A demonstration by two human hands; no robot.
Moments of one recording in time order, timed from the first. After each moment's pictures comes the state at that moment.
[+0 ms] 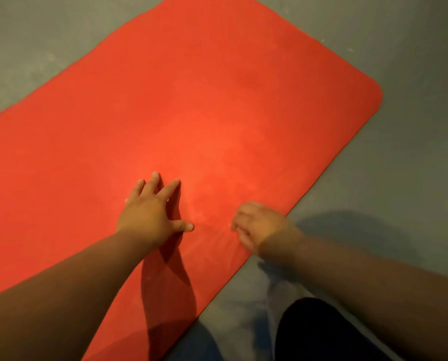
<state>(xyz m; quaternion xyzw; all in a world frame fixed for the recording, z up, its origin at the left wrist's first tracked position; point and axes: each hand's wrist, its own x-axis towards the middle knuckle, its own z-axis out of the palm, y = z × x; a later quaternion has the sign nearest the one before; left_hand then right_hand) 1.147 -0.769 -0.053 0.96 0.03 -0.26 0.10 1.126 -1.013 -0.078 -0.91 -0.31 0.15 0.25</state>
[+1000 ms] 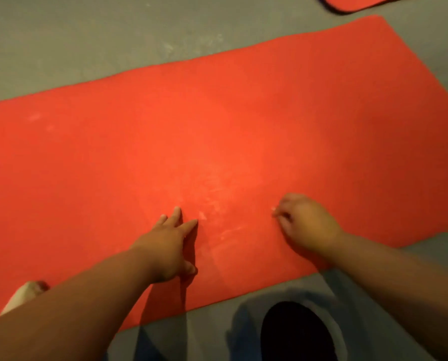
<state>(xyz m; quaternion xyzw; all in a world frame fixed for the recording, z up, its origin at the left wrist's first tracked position) 0.993 -0.689 -0.032 0.90 0.16 -0.38 0.15 1.154 -0.933 -0.058 -0.89 -0.41 0.16 0.15</state>
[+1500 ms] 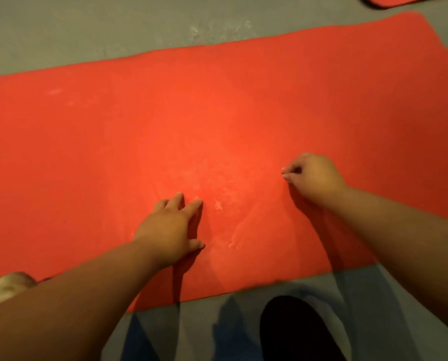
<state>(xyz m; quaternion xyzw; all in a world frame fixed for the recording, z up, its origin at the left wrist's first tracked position) 0.974 -0.679 -0.037 0.93 0.21 -0.26 0.14 1.210 -0.874 -0.060 -0.92 -0.31 0.18 0.15</state>
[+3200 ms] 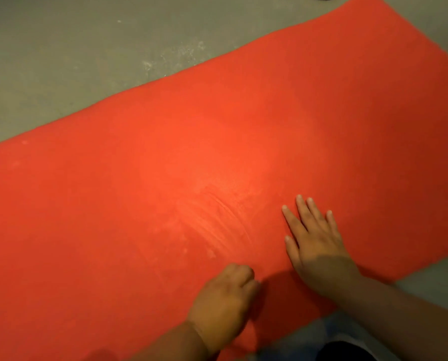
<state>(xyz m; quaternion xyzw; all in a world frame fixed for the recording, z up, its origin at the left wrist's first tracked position) 1.005 -0.742 -0.068 0.97 -0.10 -0.05 0.21 1.133 -0.913 -0.089 -0.96 -0.25 0.11 0.08</state>
